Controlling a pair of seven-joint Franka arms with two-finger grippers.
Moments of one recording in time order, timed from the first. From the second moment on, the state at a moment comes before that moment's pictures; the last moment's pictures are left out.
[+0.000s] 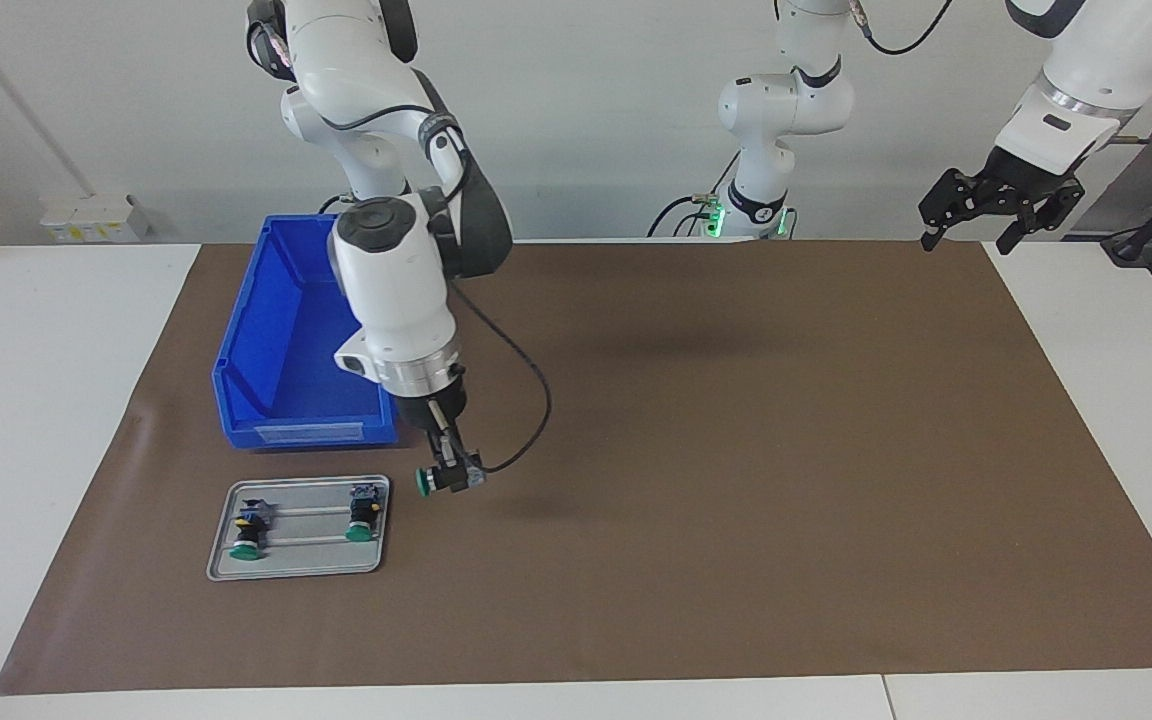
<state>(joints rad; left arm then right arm) -0.06 -0.02 0.07 -1.50 -0.02 1.48 0.14 0.44 0.49 -0.08 -1.39 0.04 2.14 1.69</state>
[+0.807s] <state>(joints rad) -0.06 -0.02 0.07 -1.50 -0.02 1.48 0.14 0.77 0.60 -0.08 -1.49 -0.04 2.18 2.27</state>
